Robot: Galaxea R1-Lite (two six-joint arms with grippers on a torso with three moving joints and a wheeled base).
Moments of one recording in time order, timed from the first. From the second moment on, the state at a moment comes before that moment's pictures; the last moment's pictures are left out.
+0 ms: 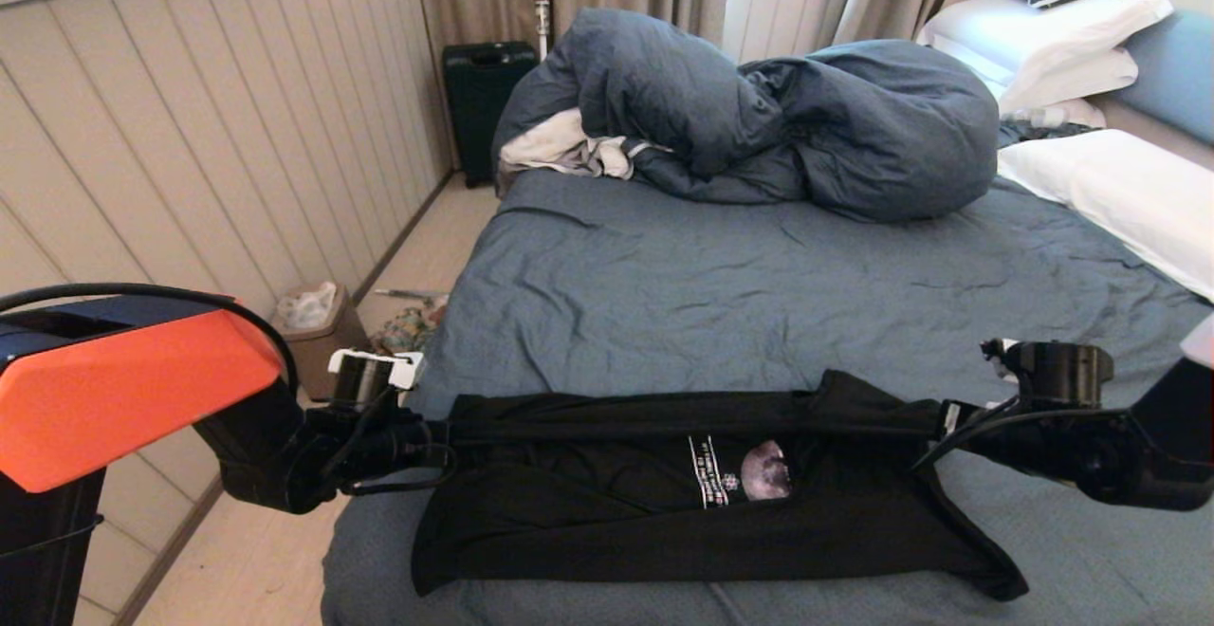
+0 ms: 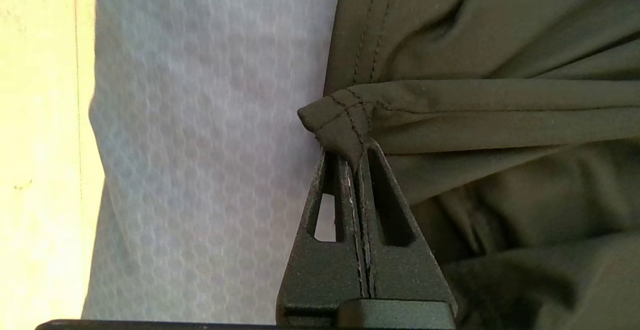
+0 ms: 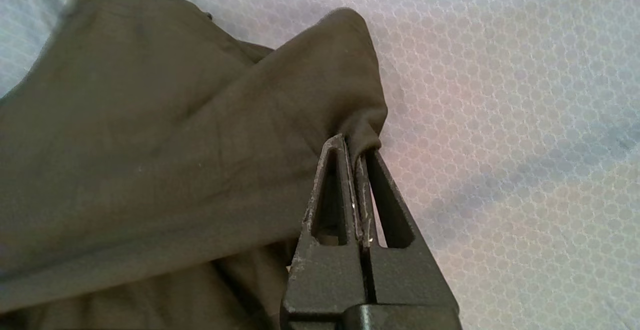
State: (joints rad) left arm -0.27 2.28 -0.85 -0.73 -0.07 -0.17; right arm -0.23 2.11 -0.73 -0.76 -0.08 0.15
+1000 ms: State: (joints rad) left arm -0.27 2.28 -0.64 -0.95 -0.07 -0.10; right arm -0.25 2.15 -0.60 -0.92 -0.08 0.11
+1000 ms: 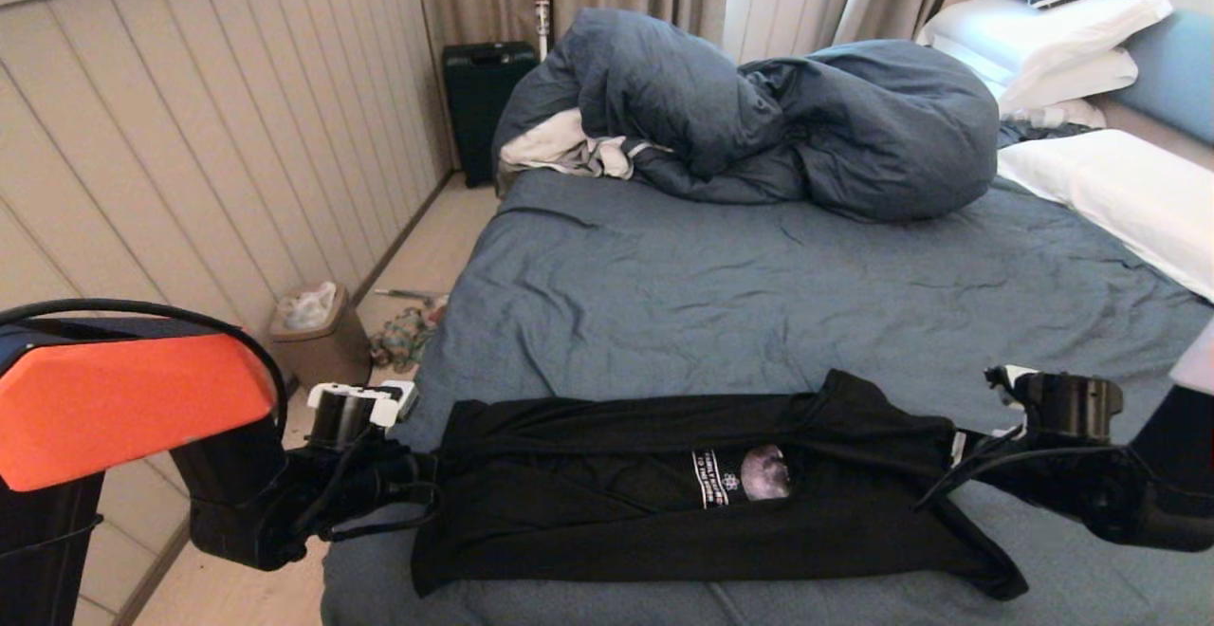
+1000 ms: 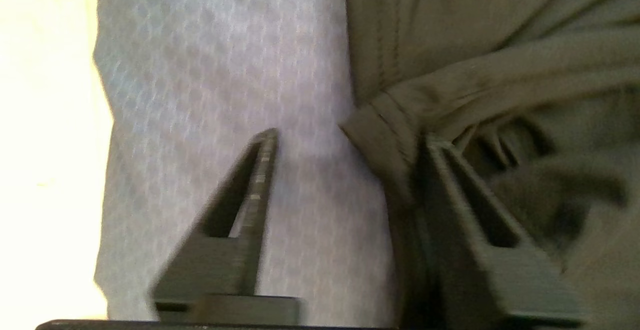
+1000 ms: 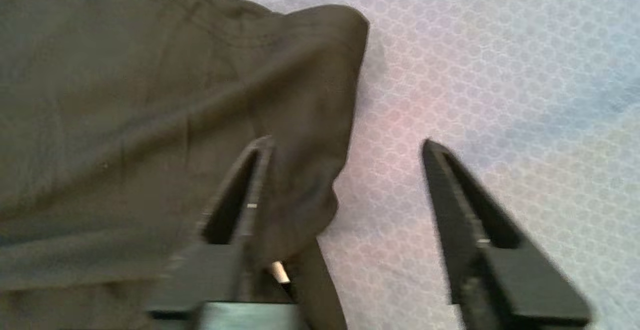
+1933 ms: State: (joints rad) left arm -0.23 1.89 -0.64 -0.78 -0.08 -0.22; right arm -0.27 1.85 -0.86 -0.43 0.02 0.20
